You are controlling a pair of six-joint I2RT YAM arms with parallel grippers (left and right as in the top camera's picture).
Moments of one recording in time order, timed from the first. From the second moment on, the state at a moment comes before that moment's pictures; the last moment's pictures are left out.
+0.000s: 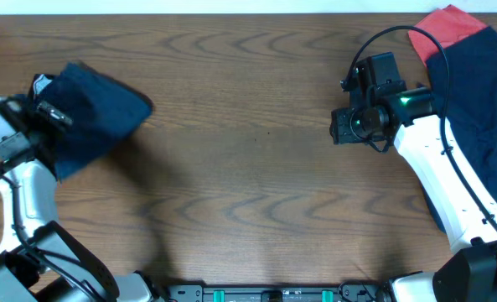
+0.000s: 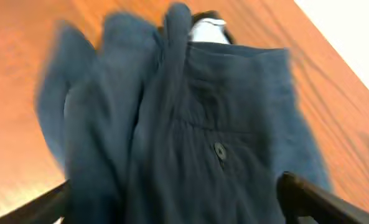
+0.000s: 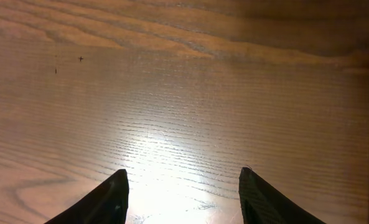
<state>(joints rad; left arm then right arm) 0.63 1.56 1.00 -0.20 0.10 -0.41 0.25 1.58 1.33 -0.98 -0.07 0.18</state>
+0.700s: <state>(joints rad) -0.05 1.49 1.00 -0.39 0.21 -0.17 0.24 1.58 1.34 -0.74 -0.08 0.18</state>
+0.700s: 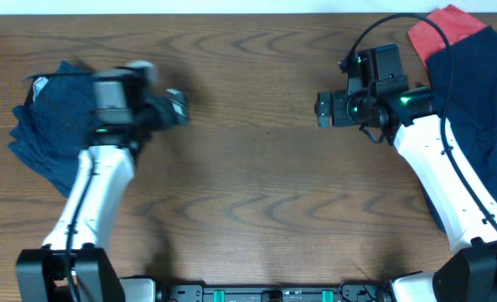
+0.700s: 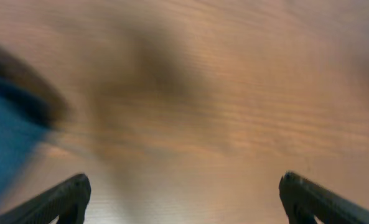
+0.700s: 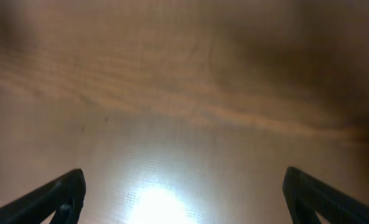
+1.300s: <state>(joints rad) -0.19 0.77 0.89 -0.77 0.08 -0.15 0.10 1.03 1.10 -0.72 0.00 0.19</state>
